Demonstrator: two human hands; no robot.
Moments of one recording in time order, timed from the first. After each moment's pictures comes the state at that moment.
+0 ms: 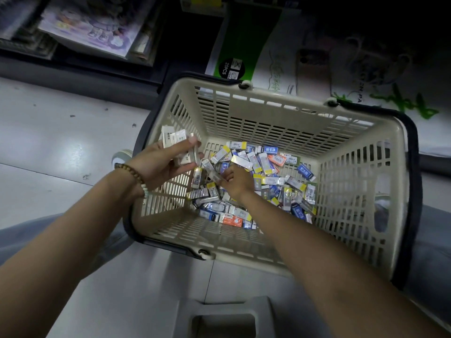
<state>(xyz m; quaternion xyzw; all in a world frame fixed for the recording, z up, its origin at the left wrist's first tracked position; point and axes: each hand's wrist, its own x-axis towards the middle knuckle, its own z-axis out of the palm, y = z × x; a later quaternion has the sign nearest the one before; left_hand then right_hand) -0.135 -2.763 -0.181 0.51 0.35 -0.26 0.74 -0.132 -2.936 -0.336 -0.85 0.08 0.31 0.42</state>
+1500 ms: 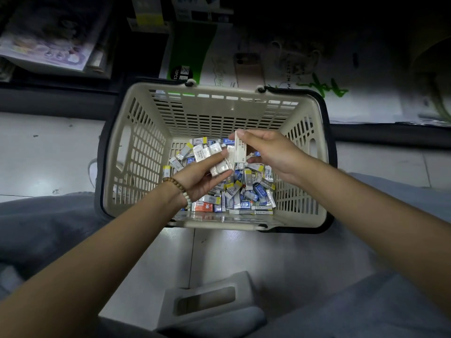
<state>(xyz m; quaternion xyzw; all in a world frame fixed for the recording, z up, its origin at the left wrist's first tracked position) -0.175 -2.888 -0.184 0.36 0.31 -0.36 0.80 -0.154 -3.056 -0.132 -0.72 0.11 0.28 0.62</state>
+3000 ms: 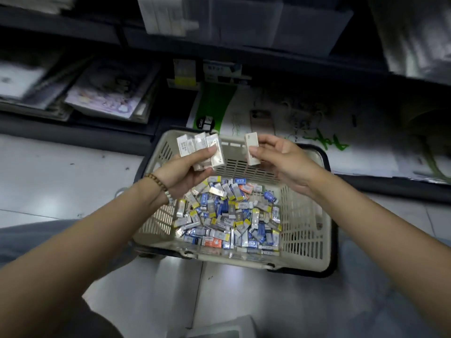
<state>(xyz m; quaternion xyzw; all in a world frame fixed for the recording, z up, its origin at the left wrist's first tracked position) -0.136 -2.830 -0.088 0.49 0.23 -0.26 0.80 -0.118 -3.041 -0.059 -0.65 0.03 0.25 0.72</state>
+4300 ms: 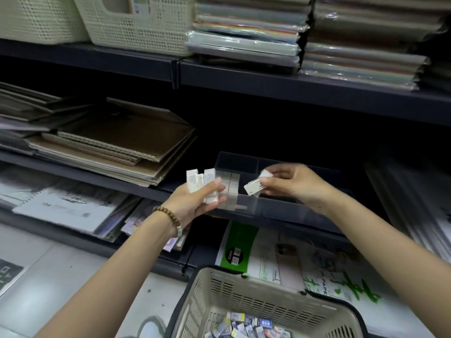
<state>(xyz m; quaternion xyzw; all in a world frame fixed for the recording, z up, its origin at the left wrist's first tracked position) -0.005 -2.740 0.083 0.57 0.11 -0.08 0.81 0.051 -2.963 0.121 -0.78 -0.11 0.14 0.60</state>
